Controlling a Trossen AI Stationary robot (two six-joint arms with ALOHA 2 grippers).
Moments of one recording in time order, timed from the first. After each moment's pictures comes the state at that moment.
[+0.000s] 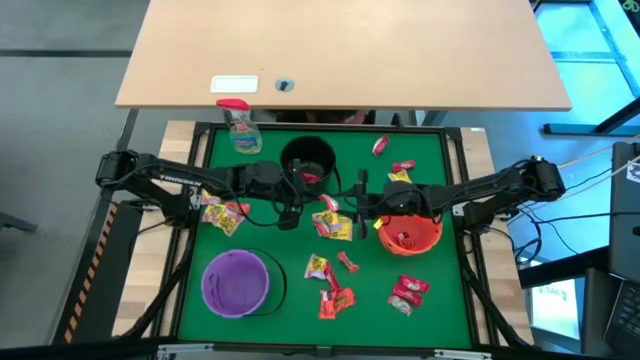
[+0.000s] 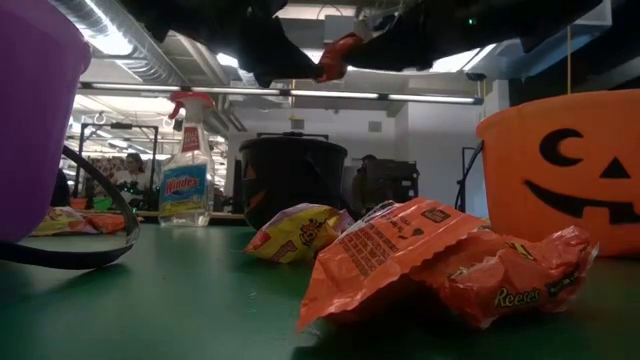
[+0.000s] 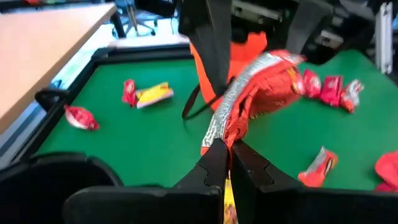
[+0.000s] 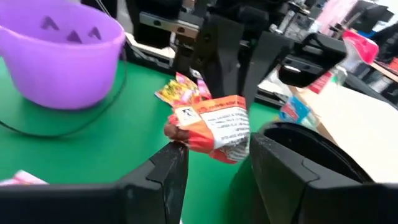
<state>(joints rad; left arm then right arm) 0.07 1.38 0.83 0.15 0.00 0.07 0.09 1.40 0.75 0.40 0.16 -0.32</state>
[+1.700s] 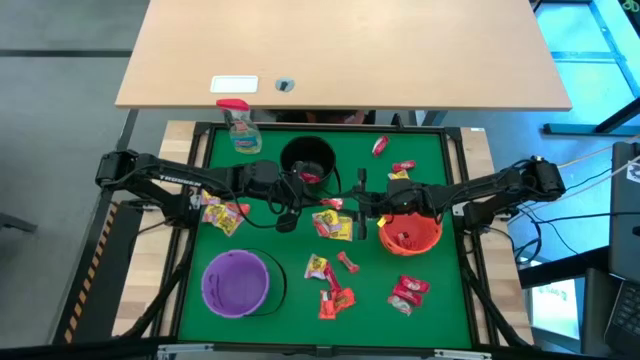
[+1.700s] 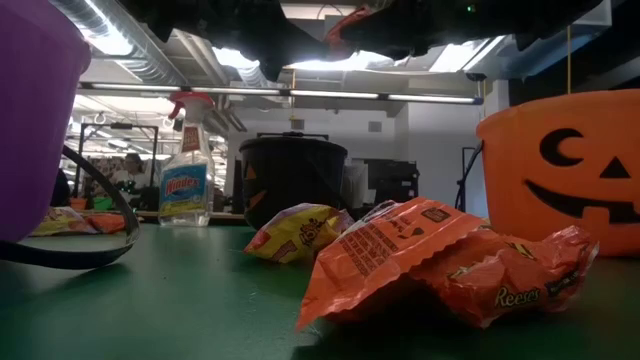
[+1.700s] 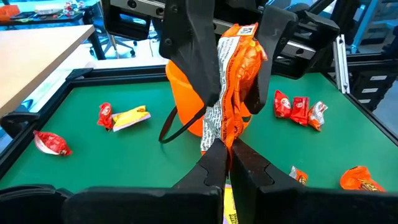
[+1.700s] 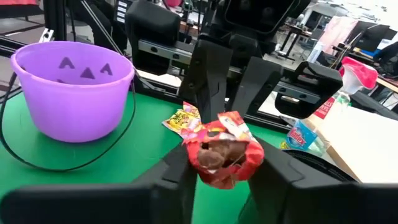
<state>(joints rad) 0.06 1.38 0.83 0.23 0.10 0.05 0.08 1.40 0.75 0.51 0.08 -0.29</state>
